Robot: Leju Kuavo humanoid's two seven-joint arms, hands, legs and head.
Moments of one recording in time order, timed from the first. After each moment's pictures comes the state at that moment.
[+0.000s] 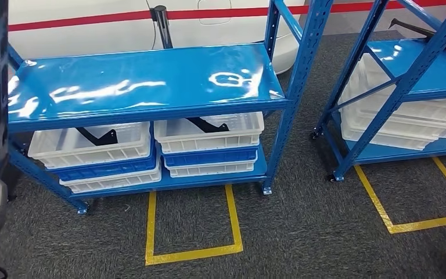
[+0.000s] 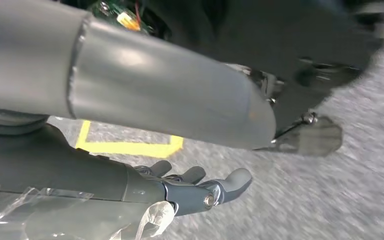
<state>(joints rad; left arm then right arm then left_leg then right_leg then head) 0.15 0.49 -0.16 -1.93 -0.31 0.69 0.28 -0.12 -0.06 0.89 -0.22 -0.71 -0.17 -0.19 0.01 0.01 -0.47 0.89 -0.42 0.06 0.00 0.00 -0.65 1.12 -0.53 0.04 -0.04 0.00</state>
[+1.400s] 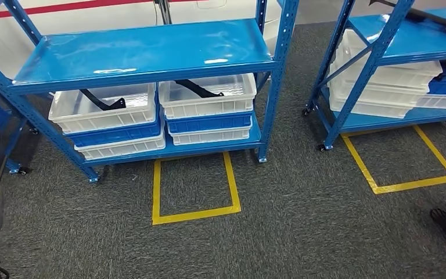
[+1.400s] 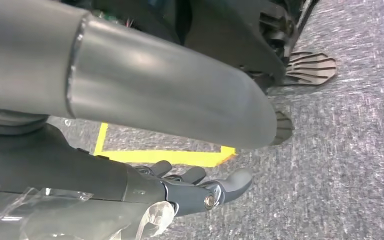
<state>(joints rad) 0.17 0.43 -0.11 -1.93 -0.27 0.70 0.22 -0.12 -0.07 0.89 -0.22 -0.73 -0.14 -0.21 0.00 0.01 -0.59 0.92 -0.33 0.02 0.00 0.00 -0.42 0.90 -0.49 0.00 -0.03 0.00</state>
